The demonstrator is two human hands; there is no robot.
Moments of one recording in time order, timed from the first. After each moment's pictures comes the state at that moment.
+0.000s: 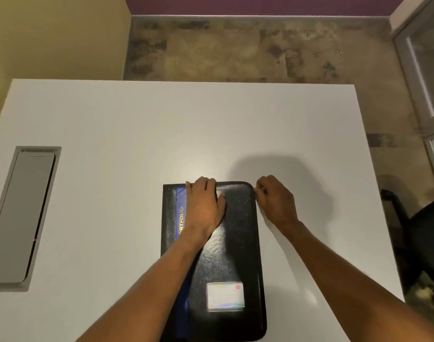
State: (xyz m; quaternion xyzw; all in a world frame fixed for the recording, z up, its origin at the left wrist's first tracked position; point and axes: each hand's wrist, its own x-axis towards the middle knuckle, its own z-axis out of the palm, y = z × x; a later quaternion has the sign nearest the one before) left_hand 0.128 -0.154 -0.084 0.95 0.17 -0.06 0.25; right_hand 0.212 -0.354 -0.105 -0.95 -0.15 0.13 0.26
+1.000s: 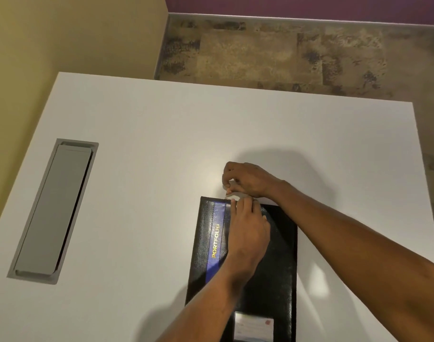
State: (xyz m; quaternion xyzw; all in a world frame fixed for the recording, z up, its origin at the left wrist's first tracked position) left_hand 0.126 -0.180 -0.087 0.95 0.20 -0.05 0.25; right_hand 0.291 -0.181 -0.109 -0.79 -0.52 0.30 0.17
